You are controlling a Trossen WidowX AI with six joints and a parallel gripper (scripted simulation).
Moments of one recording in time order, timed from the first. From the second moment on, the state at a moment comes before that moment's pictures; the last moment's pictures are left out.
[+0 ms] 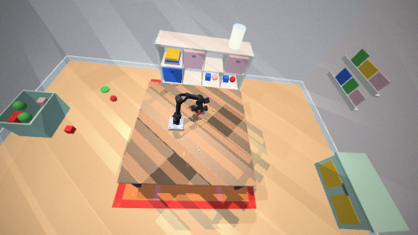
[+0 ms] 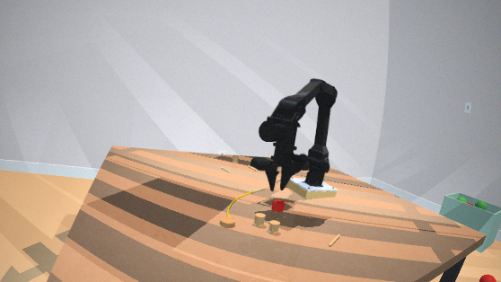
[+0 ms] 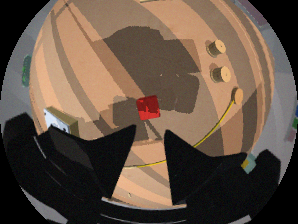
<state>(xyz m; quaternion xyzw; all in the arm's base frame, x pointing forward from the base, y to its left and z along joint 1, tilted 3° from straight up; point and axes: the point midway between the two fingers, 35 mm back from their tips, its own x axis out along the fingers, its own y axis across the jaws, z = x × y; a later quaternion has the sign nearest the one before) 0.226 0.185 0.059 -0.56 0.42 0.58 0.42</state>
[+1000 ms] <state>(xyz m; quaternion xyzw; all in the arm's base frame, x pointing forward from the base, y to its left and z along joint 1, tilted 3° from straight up) 0.255 0.111 0.061 0.06 0.71 -0.04 0.70</state>
